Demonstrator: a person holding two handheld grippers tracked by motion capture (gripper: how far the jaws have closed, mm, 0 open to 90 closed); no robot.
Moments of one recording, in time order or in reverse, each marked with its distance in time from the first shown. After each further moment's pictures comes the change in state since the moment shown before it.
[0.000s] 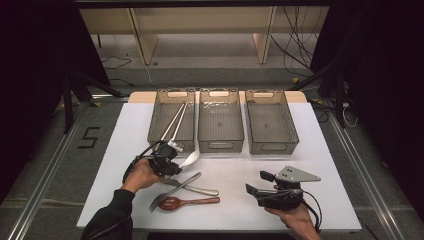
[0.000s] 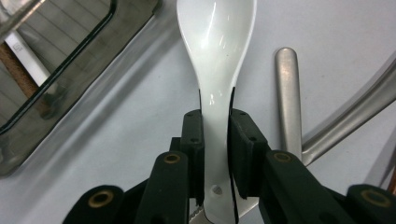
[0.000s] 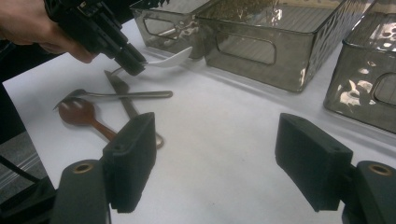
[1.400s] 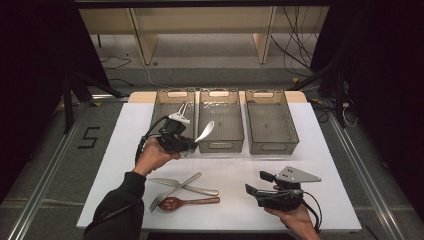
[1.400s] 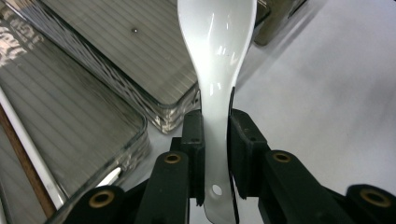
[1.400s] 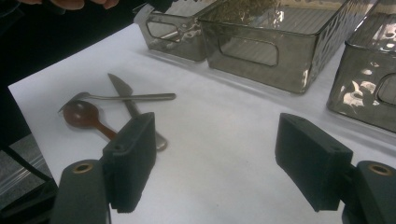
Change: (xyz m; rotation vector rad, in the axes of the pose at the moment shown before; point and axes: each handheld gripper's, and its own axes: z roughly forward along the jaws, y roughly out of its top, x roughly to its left) left arm -0.002 0.069 -0.044 -0.271 -0.085 -0.060; right arm 0.001 0.000 -0.001 -0.011 0.009 0.007
